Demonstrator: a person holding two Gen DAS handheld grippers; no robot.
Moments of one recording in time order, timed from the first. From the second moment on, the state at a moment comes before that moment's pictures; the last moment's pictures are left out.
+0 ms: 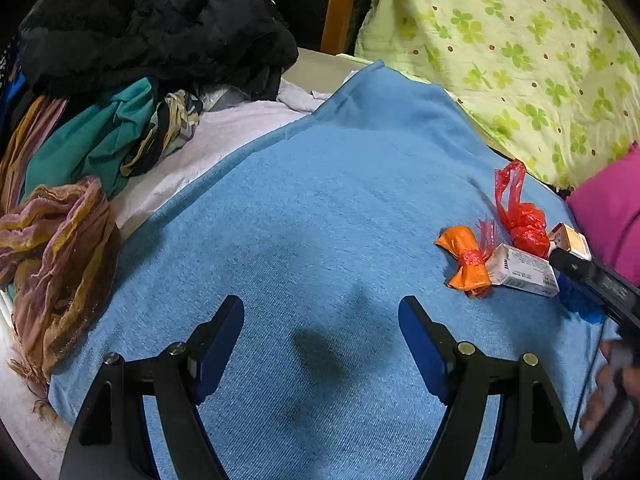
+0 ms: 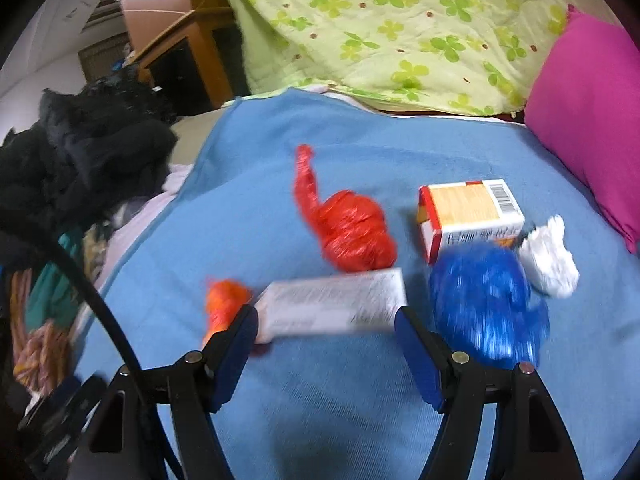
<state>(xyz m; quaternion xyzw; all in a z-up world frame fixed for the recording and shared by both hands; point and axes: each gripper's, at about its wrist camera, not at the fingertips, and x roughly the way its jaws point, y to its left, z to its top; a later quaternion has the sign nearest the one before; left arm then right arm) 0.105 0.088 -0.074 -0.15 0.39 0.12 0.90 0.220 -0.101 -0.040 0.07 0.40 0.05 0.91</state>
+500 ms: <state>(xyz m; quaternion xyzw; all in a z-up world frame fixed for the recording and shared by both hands) 0.102 0.092 -0.076 -0.16 0.39 0.13 0.90 0.183 -0.084 -0.049 0.12 0.45 0.18 0.86</state>
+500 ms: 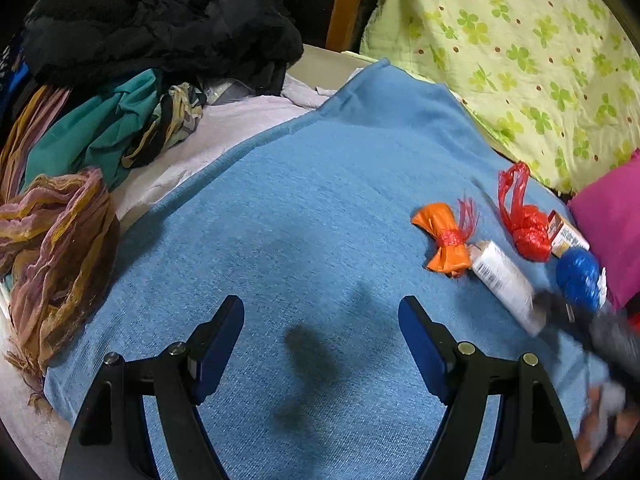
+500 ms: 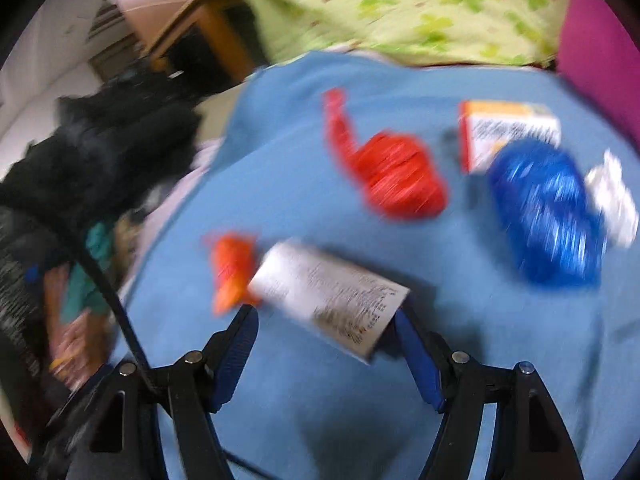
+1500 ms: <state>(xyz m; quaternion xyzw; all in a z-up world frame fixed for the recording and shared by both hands) 0.103 0.100 -0.076 -0.18 0.38 0.14 0.90 0.211 -0.062 -0.065 -0.05 0.48 0.16 0.86</state>
